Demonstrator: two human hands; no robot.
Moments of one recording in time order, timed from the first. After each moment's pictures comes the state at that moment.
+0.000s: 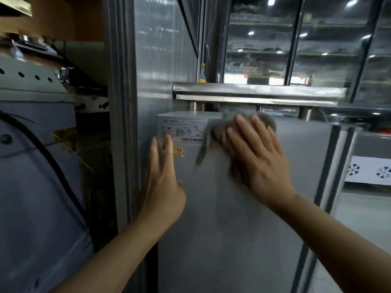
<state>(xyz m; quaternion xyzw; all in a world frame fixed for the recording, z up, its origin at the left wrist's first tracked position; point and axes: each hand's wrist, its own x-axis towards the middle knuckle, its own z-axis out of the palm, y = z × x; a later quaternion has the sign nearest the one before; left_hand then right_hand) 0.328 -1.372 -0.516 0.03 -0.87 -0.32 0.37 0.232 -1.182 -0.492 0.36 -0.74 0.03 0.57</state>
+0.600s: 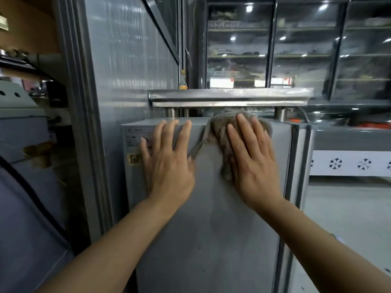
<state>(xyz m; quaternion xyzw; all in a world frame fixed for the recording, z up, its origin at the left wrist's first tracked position) 0.284 -1.318 -0.483 -0.01 -0.86 -0.06 0.51 0.228 -1.145 -0.497 0.28 -0.75 0.12 0.60</state>
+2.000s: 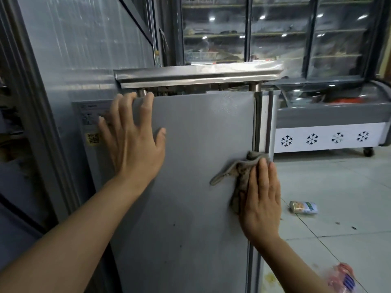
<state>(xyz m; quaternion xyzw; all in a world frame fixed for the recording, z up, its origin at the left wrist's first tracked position) 0.278 -1.307 -0.490 0.01 -0.84 -0.05 0.55 0.232 -1.083 -0.648 0.10 -0.80 0.14 0.58</state>
